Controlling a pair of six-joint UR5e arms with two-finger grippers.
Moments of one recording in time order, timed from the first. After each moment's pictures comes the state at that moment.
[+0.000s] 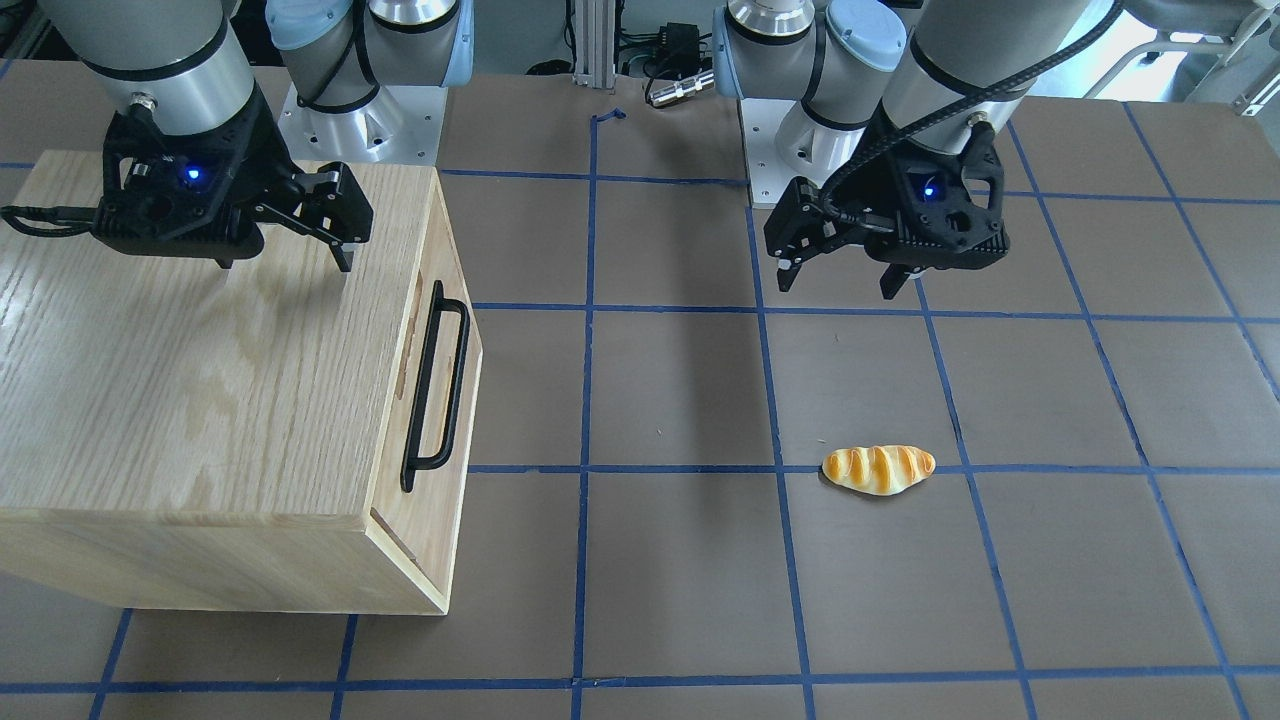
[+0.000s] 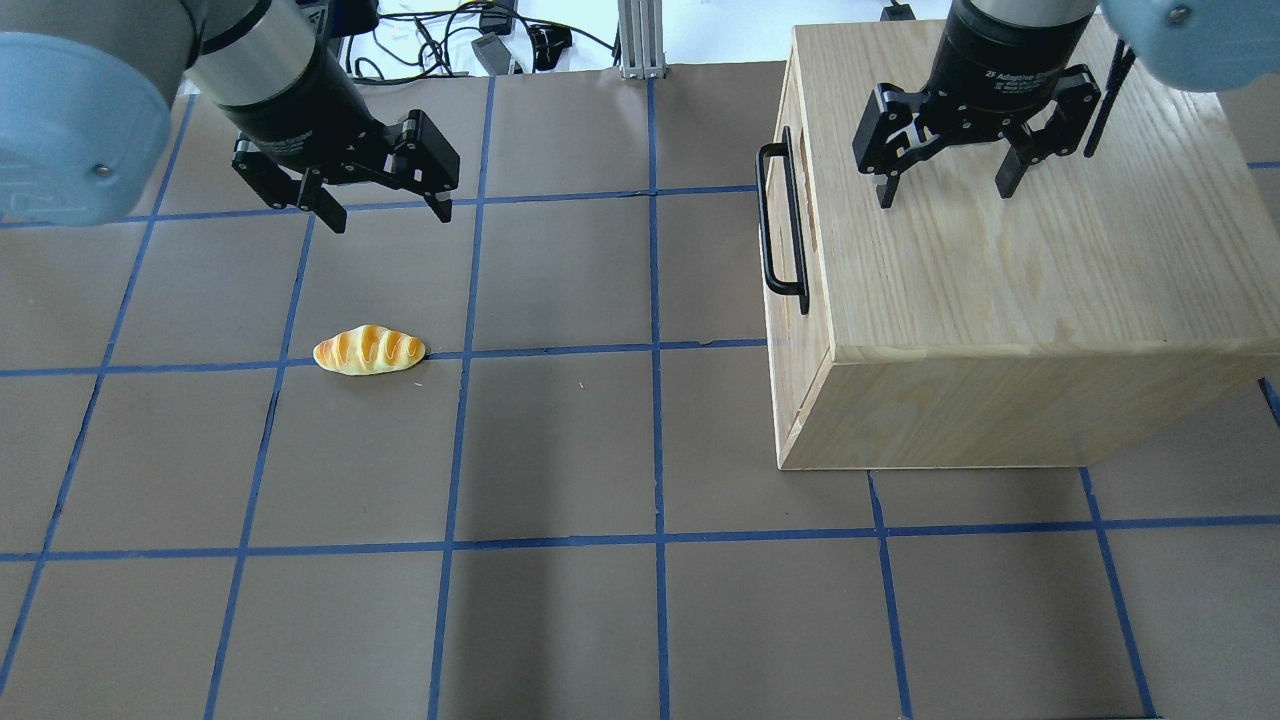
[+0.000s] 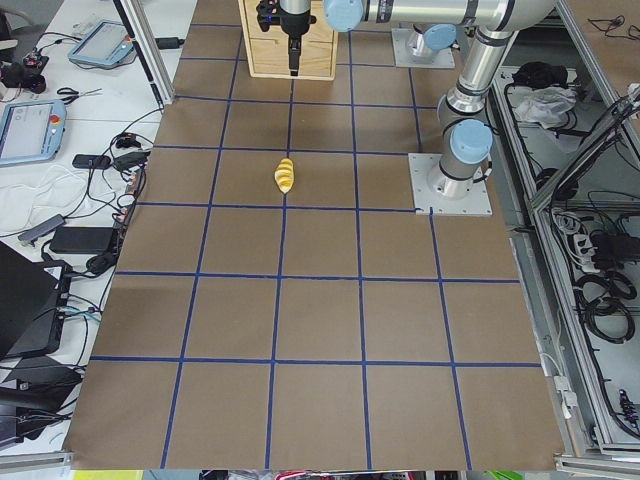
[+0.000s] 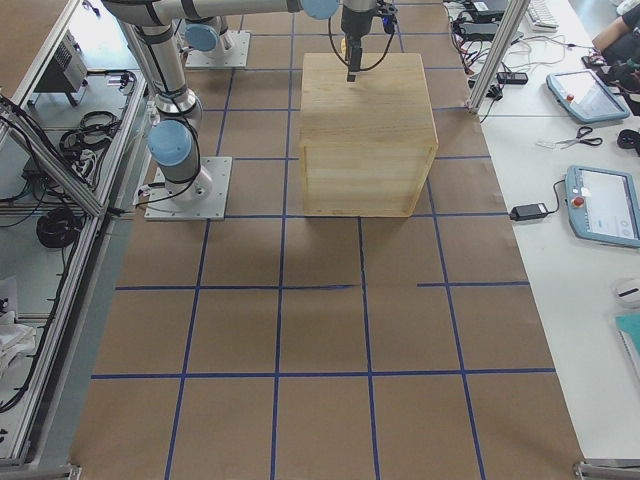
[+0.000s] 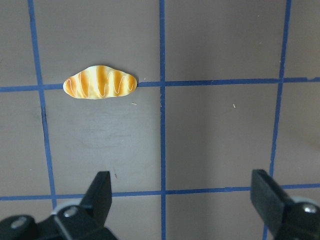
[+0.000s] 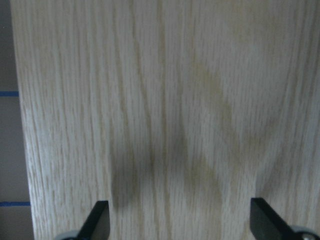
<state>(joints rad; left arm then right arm) -1.62 -1.63 -1.54 -1.48 1.48 -0.05 1.60 -1.49 1.43 -1.47 -1.61 0.02</state>
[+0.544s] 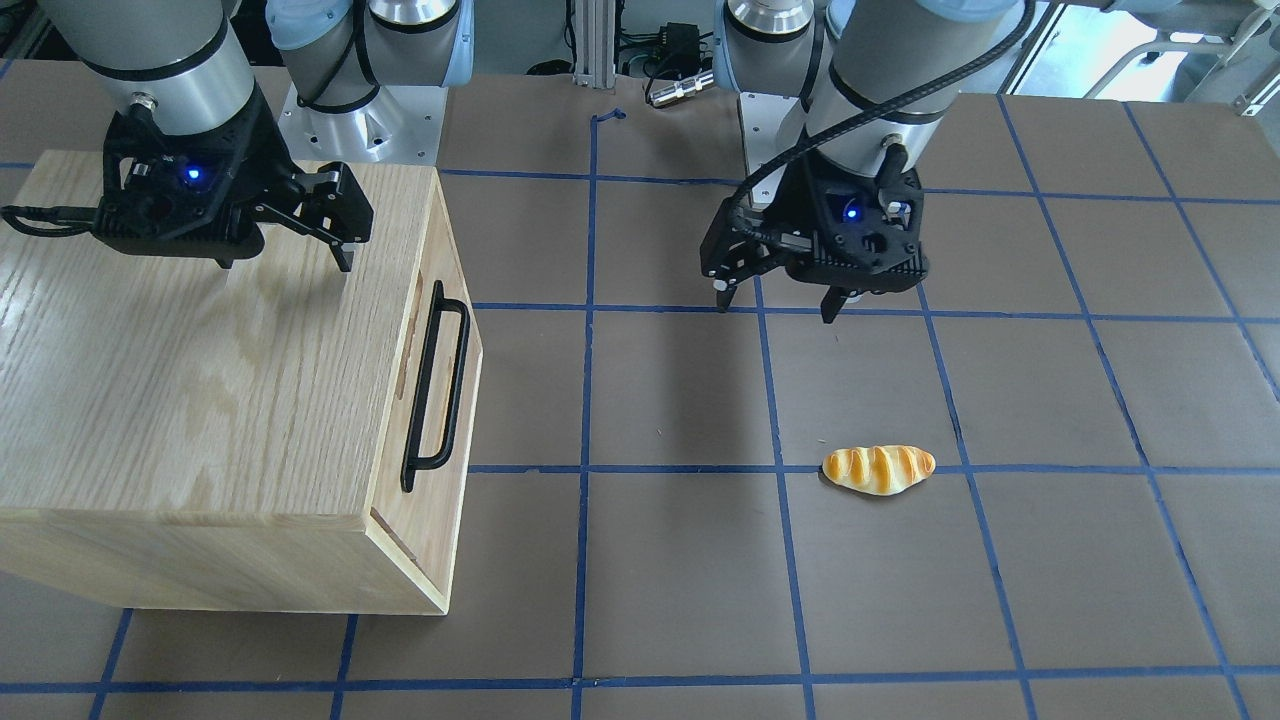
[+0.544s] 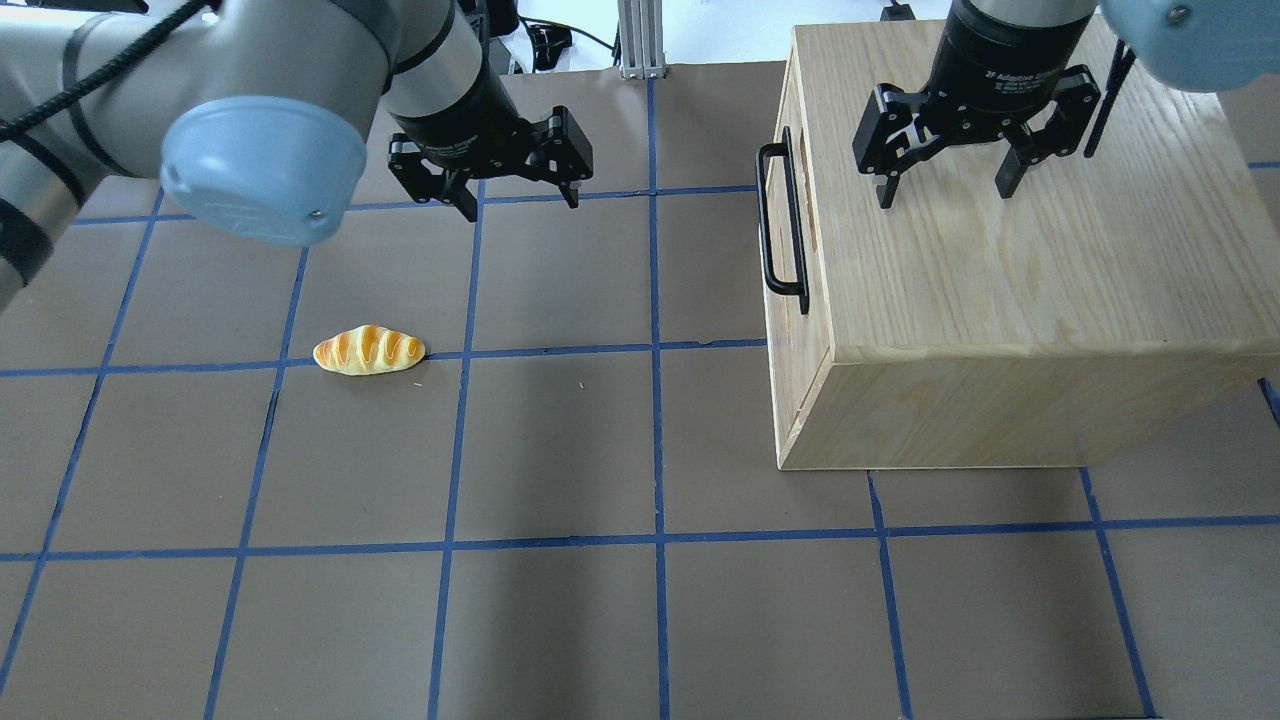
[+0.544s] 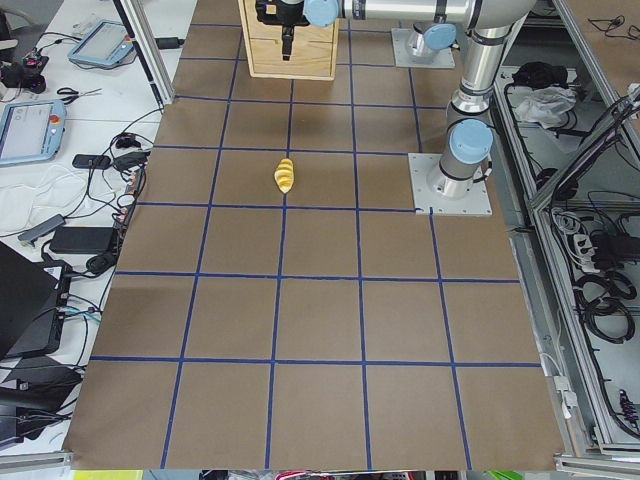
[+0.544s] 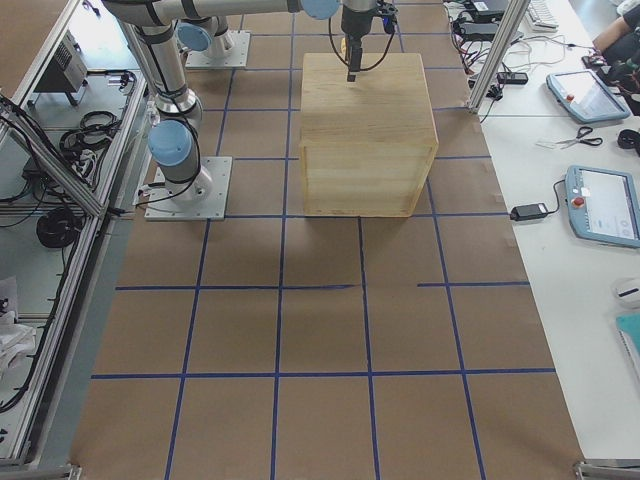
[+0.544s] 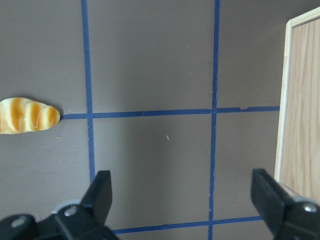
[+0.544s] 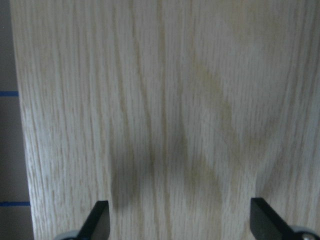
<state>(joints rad) -1.78 -1.74 -1.53 -1.28 1.44 -0.24 1.60 -1.49 1.43 -1.47 -1.61 0.02</state>
